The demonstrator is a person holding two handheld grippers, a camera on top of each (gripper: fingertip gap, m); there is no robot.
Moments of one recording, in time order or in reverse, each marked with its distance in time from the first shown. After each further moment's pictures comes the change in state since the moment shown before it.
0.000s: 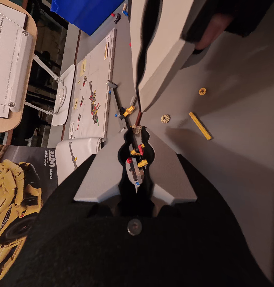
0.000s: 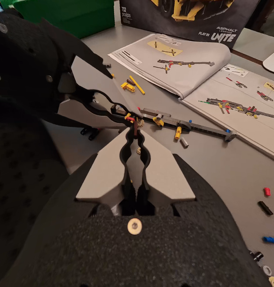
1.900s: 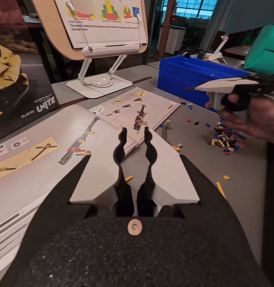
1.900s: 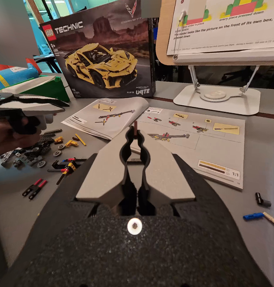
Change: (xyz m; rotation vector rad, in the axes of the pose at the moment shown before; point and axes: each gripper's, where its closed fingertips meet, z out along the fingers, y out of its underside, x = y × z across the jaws) left arm -0.117 0.045 -0.032 0.384 -0.070 -0.948; right arm 0.138 -0.050 -0.035 0.324 0.193 0.207
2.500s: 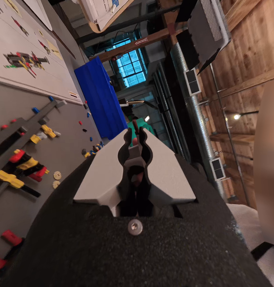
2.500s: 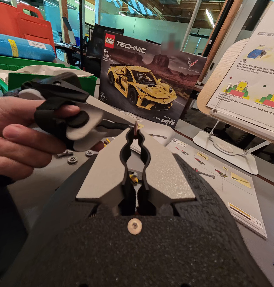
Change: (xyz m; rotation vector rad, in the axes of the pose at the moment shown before) left arm 0.110 -0.027 -0.005 0.149 0.470 -1.132; right arm -0.139 -0.008 0.000 0.147 -0.012 -0.393
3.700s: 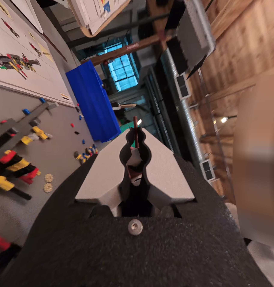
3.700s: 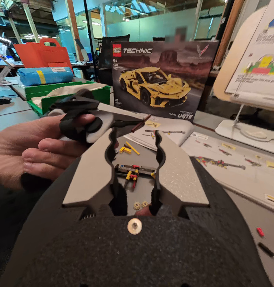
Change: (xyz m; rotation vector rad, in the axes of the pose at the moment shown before) left arm 0.007 -0.003 -0.005 0.018 0.050 -0.004; right arm -0.016 -0.007 -0.011 0.008 -0.066 0.203
